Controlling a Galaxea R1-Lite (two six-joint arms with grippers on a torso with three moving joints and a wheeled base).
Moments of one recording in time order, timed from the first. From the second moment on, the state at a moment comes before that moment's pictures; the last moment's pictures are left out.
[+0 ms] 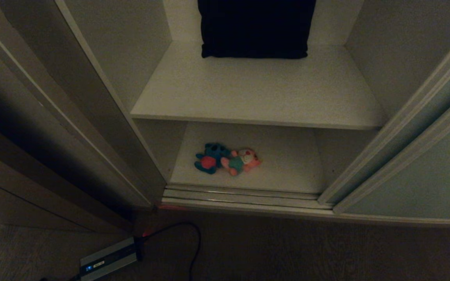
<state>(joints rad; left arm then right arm) 0.00 0.00 0.00 0.01 -0.02 0.11 -0.05 0.58 -1.01 0.35 -0.19 0.03</state>
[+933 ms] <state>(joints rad) 0.00 0.00 0.00 0.01 -0.02 0.11 -0.64 1.10 -1.23 0.28 0.58 0.14</state>
